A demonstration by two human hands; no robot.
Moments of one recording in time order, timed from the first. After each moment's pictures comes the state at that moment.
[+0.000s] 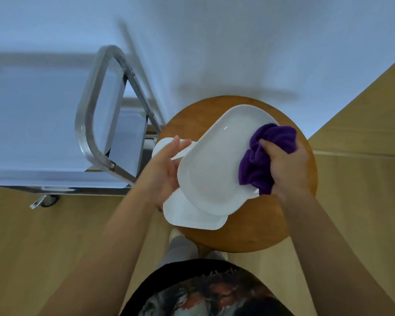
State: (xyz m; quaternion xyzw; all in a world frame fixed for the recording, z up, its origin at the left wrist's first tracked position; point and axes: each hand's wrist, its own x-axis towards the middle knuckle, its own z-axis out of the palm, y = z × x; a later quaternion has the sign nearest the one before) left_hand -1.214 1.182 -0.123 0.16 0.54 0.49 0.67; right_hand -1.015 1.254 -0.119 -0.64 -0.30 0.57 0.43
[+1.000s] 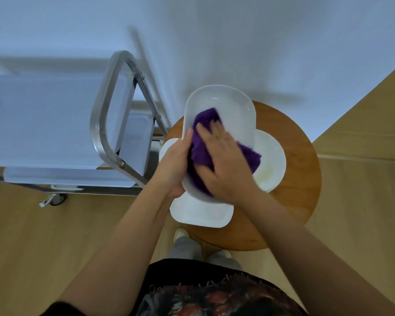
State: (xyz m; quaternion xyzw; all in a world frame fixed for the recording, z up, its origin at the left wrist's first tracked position) left_hand -1.201 1.187 -0.112 0.18 0.55 0.52 0.63; right_hand -1.084 1.212 -0.110 -0.40 -0.85 0.26 0.24
